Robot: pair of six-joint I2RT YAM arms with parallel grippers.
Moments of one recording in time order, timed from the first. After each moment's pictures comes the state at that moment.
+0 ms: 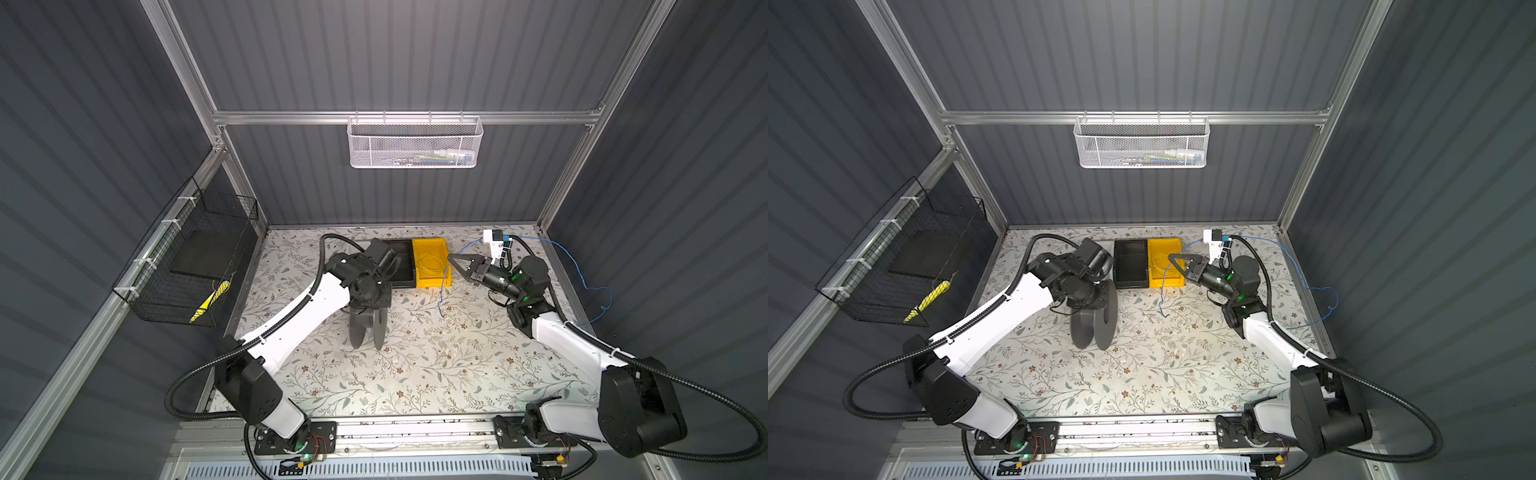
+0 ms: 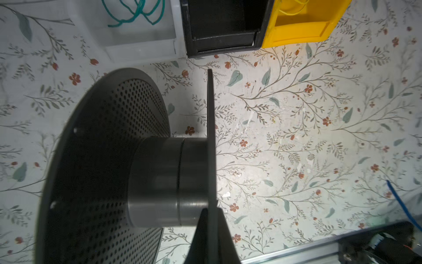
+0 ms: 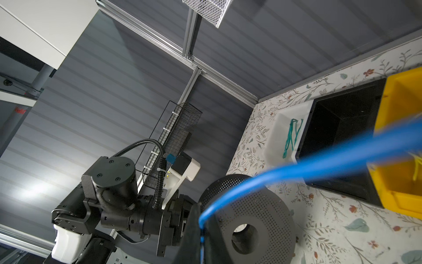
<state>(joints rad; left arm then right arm) -0.76 1.60 1.58 -1.19 -0.11 -0.56 0.24 1.30 0.71 0.70 -0.79 1.10</state>
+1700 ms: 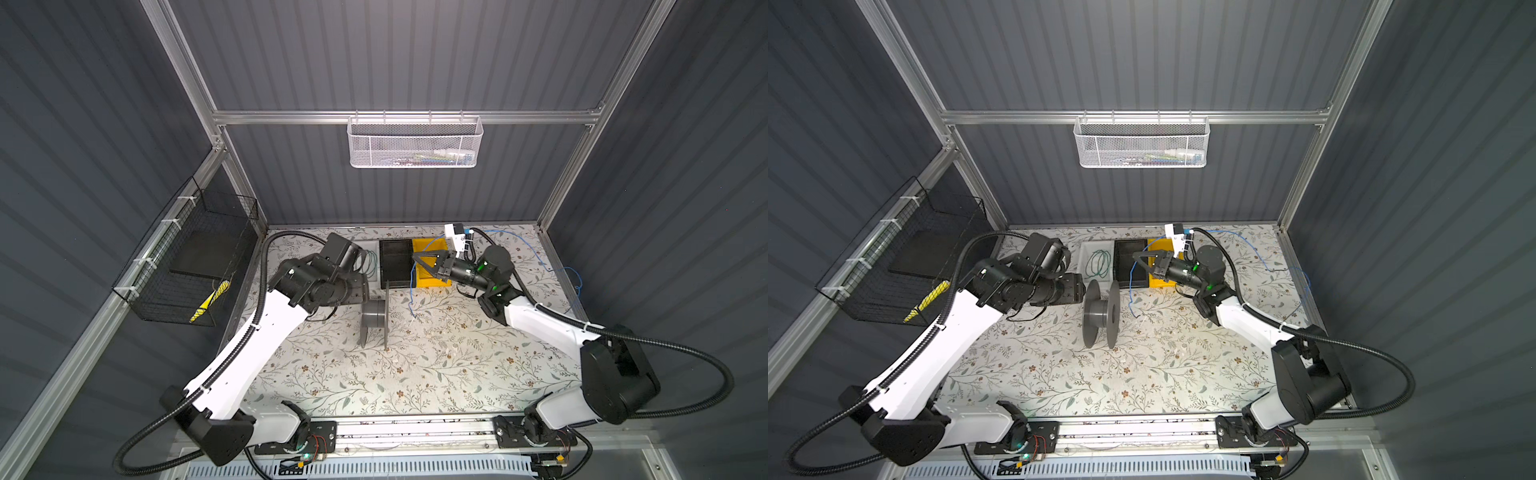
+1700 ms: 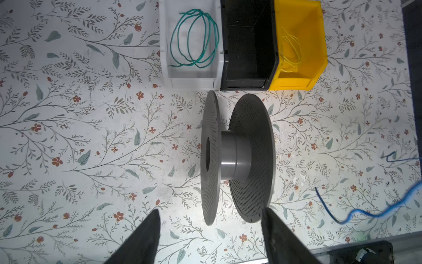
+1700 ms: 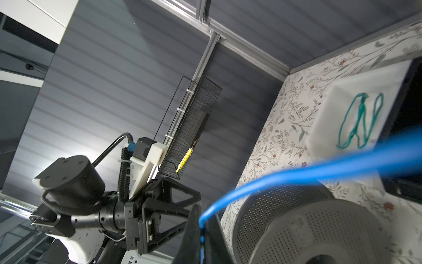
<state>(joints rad) -0.64 1.28 1.50 -1.22 -0.12 -0.55 0.51 1.52 0.94 0.69 -0.71 1.15</state>
